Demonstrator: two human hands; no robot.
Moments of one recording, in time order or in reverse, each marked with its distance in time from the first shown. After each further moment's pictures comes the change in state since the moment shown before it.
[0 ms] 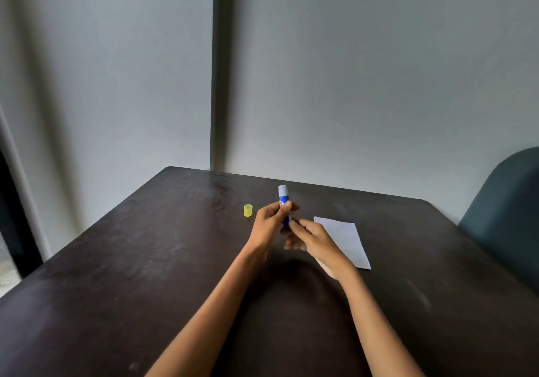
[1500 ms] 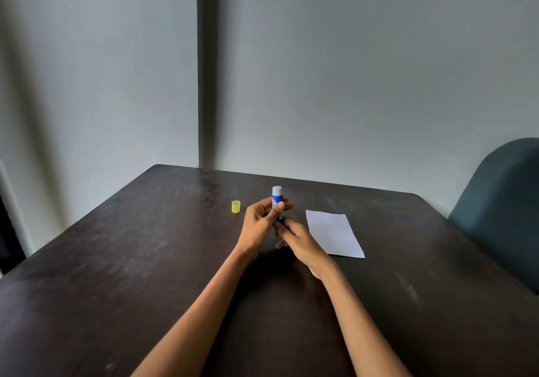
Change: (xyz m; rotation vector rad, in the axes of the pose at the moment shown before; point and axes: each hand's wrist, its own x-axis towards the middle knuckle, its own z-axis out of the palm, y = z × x) left_hand 0.001 -0.013 0.009 -0.051 0.010 0.125; right_hand 0.002 0.014 0.000 -0.222 0.005 -0.031
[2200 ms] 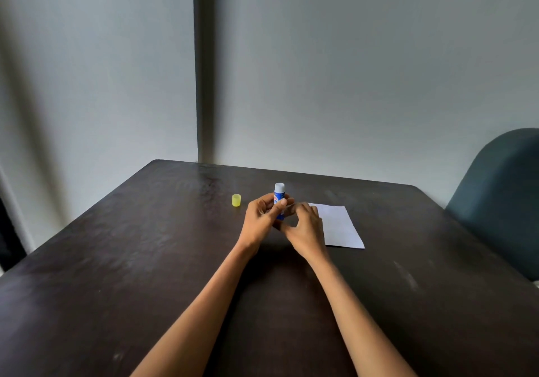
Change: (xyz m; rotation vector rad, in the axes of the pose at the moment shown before) left_hand -0.007 -0.002 -0.002 -0.001 -0.043 0.010; right_hand 0.002 0.003 0.005 -0.573 0.480 -0.136
